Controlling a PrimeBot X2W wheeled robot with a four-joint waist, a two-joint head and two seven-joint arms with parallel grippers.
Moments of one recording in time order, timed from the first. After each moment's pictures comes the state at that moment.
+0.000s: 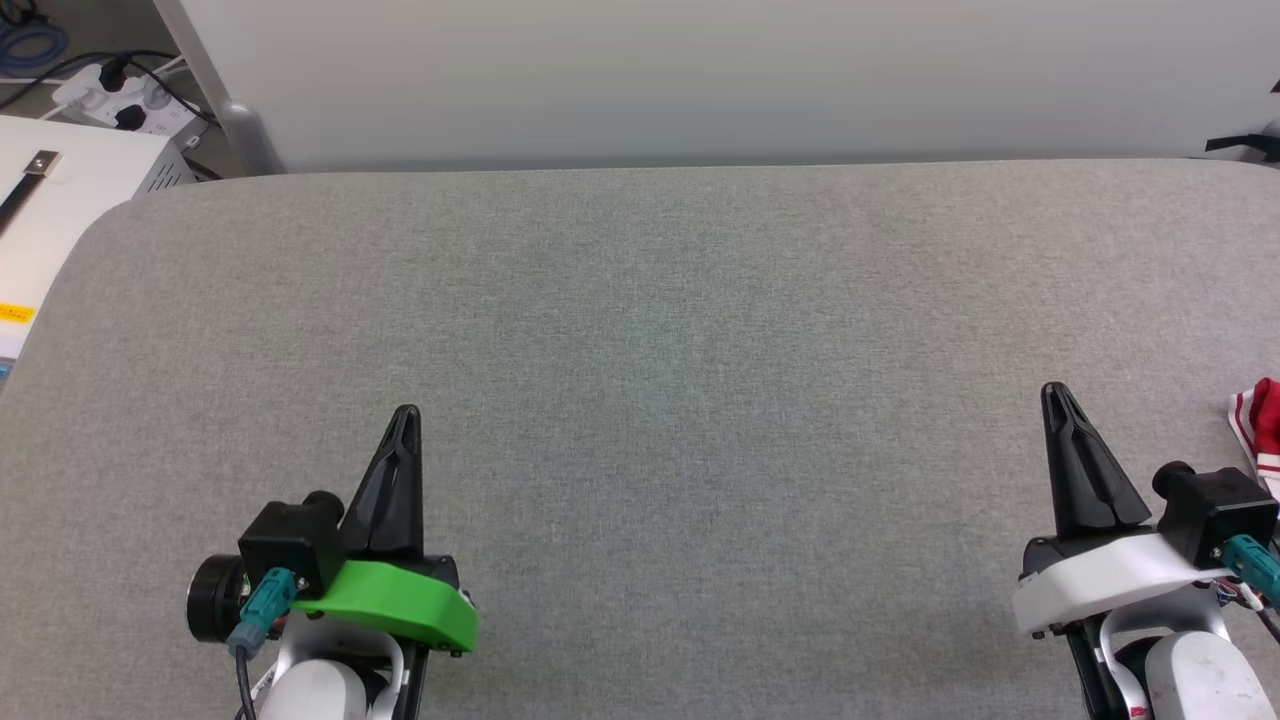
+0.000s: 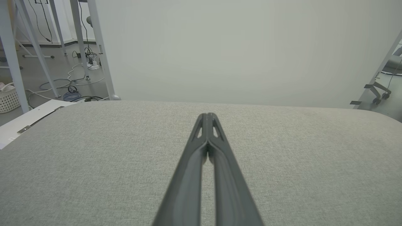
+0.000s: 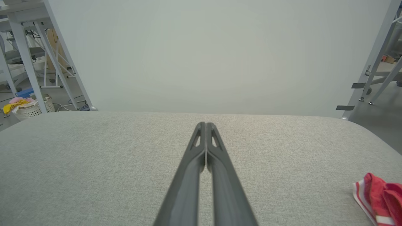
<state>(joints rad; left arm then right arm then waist) -0.06 0.06 -0.03 0.08 -0.16 -0.10 -0.21 -0.07 -0.10 0.00 0.04 0.16 0.13 -0.18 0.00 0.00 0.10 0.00</state>
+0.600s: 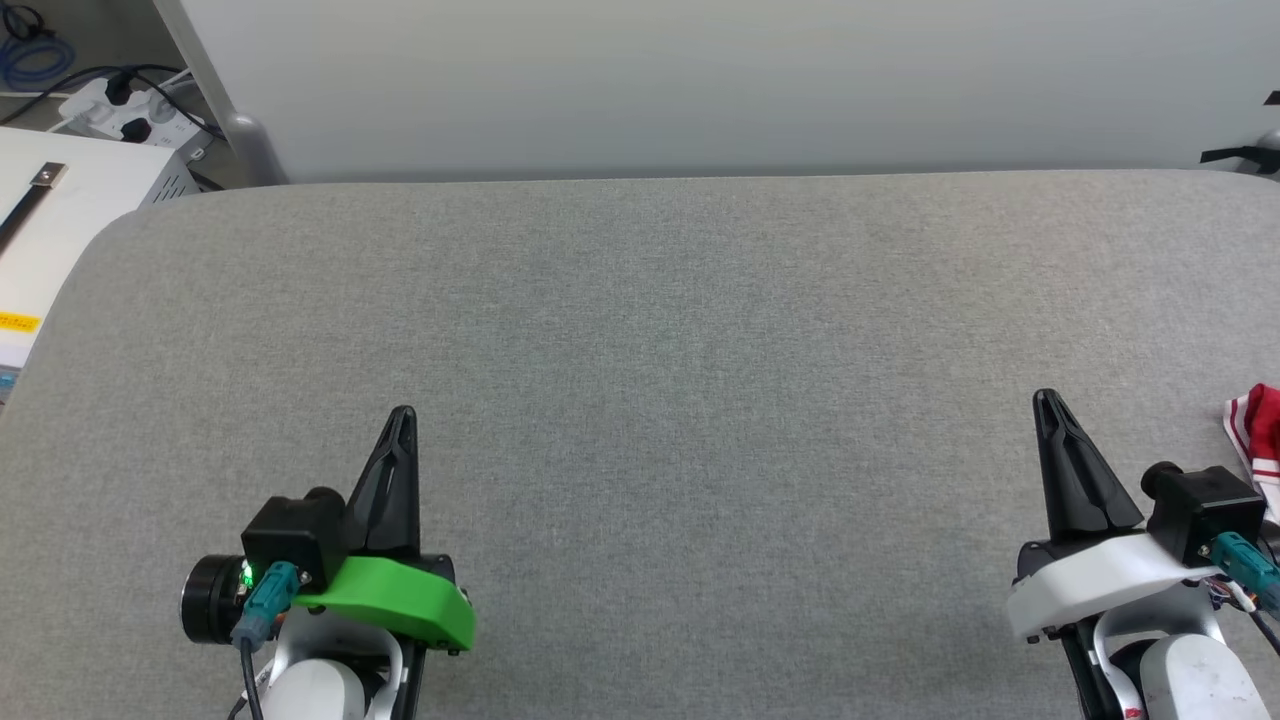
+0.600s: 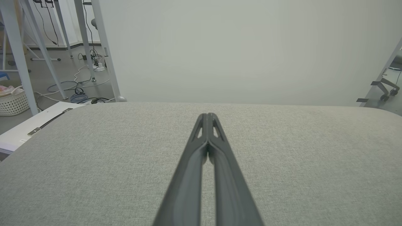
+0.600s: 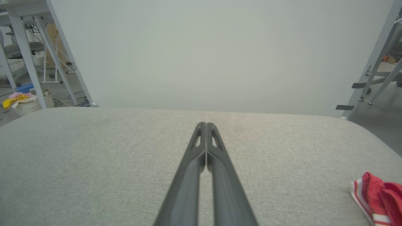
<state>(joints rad) -0.06 0.06 -0.03 0.06 -0.14 -0.08 -0.17 -0.06 -0.09 0.00 0.03 0.14 0.13 -0.15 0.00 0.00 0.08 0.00</state>
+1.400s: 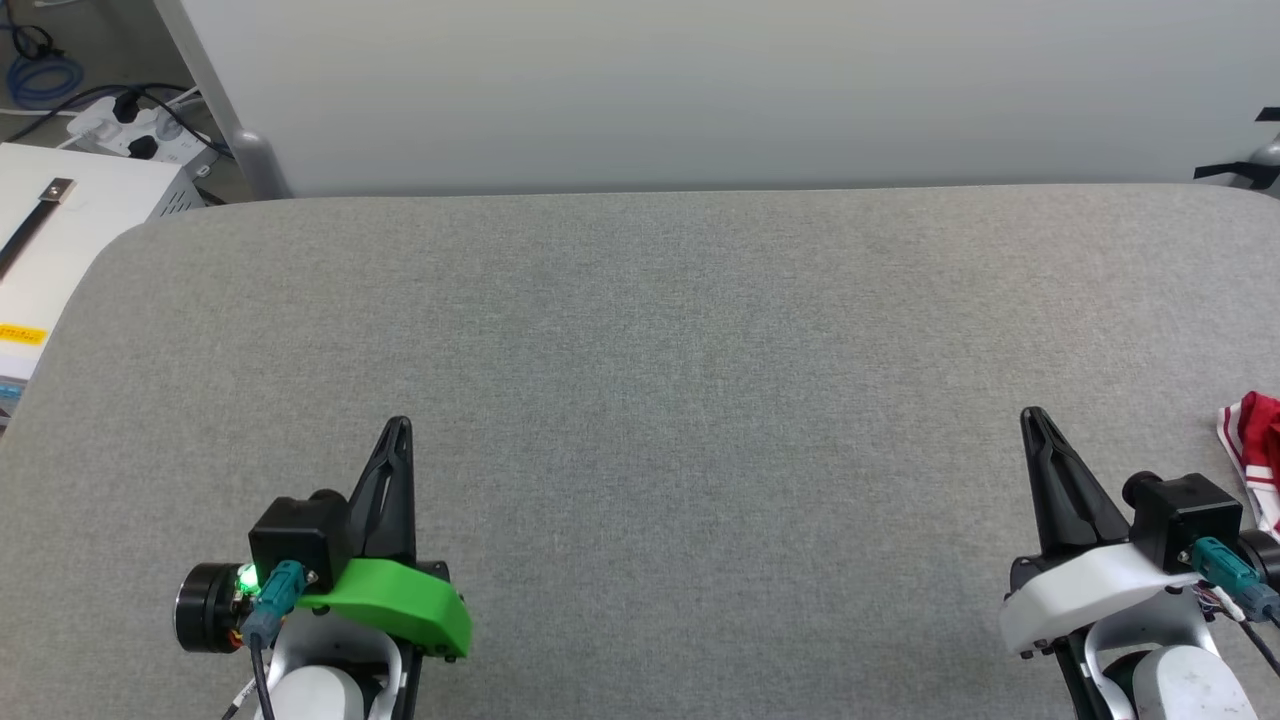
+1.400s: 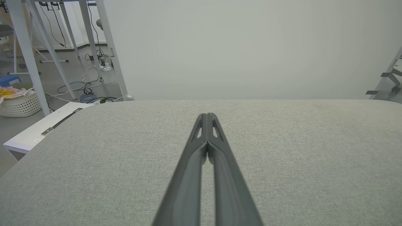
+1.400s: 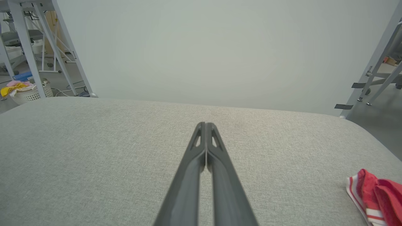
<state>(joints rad) -0.05 0.06 -0.02 0.05 -0.10 -0.06 -0.12 -0.04 -0.08 0.00 0.03 0.10 0.13 -0.11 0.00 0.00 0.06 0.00</state>
